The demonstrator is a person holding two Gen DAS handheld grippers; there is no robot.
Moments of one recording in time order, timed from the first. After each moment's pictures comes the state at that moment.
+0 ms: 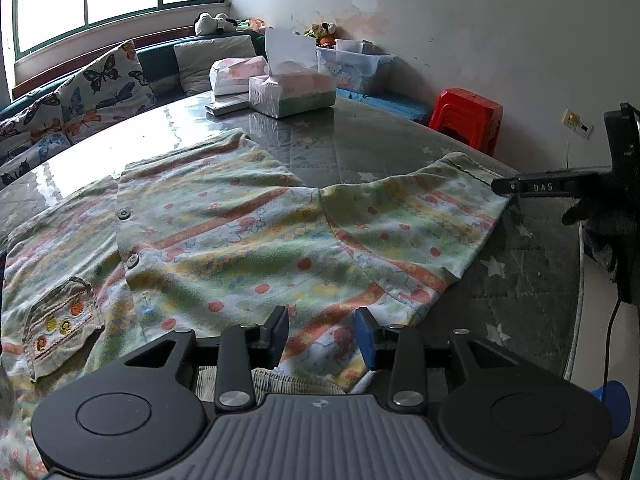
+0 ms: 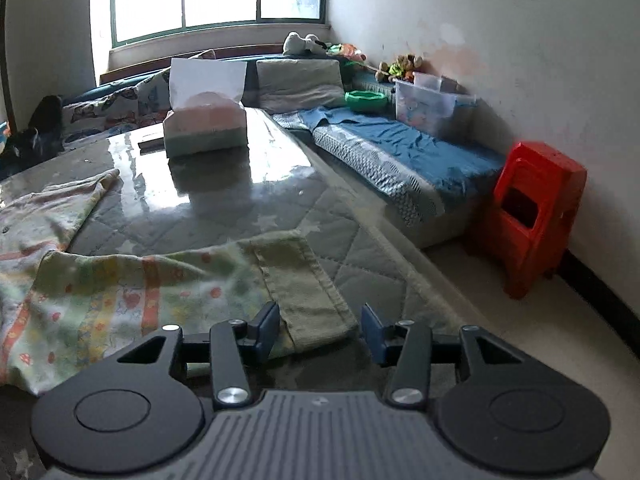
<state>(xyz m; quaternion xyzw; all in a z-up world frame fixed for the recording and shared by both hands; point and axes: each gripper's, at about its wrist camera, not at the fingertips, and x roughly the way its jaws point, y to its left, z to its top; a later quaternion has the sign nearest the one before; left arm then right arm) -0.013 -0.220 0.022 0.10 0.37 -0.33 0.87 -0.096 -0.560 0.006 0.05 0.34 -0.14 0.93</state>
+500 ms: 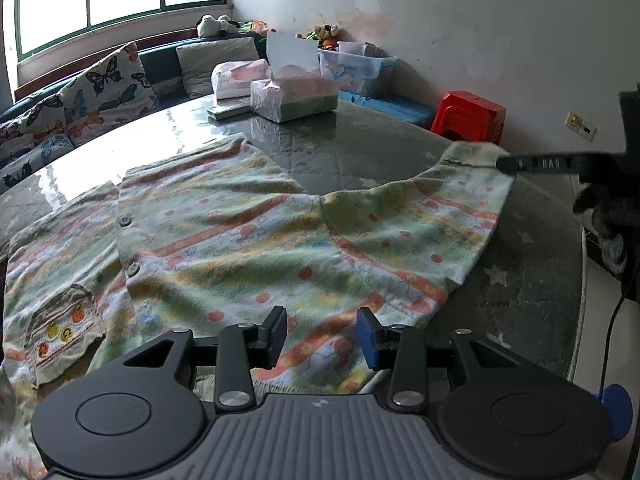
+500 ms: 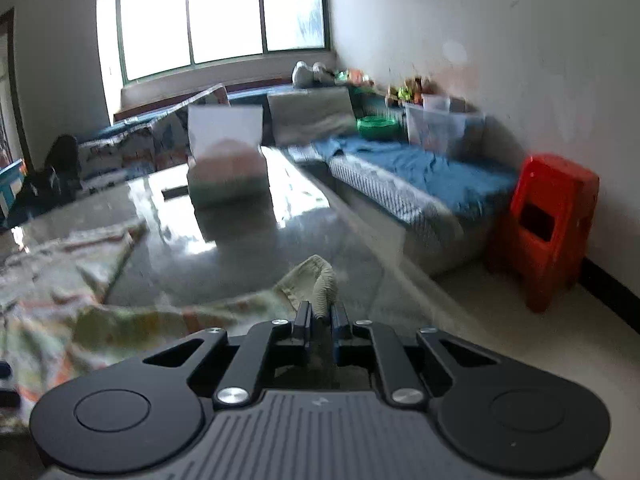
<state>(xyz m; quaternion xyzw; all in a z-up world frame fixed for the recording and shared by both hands) -0.011 -0.225 0.026 0.10 0.36 -0.32 0.87 -0.096 -0.552 0.033 0.07 0.29 -0.12 0.95</state>
